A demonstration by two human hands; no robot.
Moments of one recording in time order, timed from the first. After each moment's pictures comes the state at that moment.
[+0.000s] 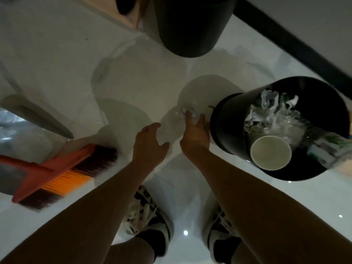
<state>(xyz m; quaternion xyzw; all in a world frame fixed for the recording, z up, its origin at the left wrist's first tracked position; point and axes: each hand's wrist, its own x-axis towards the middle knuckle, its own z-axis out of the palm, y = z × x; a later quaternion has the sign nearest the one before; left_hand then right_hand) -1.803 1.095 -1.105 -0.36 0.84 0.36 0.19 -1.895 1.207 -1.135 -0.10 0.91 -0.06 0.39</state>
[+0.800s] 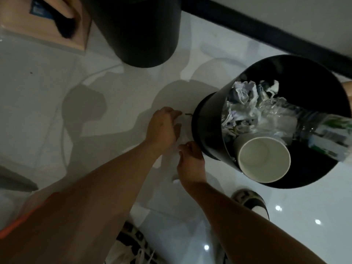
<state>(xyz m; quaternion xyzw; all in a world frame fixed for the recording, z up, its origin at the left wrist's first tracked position) -1.933 1.132 -1.184 -0.13 0.90 0.37 0.18 -1.862 1.259 -1.197 -0.08 0.95 -0.24 0.19</state>
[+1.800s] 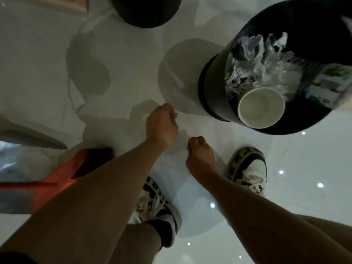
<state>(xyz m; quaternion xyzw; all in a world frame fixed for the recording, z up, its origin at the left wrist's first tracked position) -1.845 1.138 -1.133 -0.23 0.89 0.32 0.21 -1.783 1.289 -1.146 -0.04 0.92 -0.22 0.31</state>
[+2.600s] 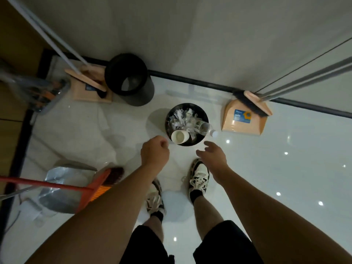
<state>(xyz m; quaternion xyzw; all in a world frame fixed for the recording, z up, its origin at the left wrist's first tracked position) -1.879 1.233 -0.731 -0.26 0.88 0.32 0.24 -1.891 1.422 -0.723 0.31 0.76 -0.43 0.37</state>
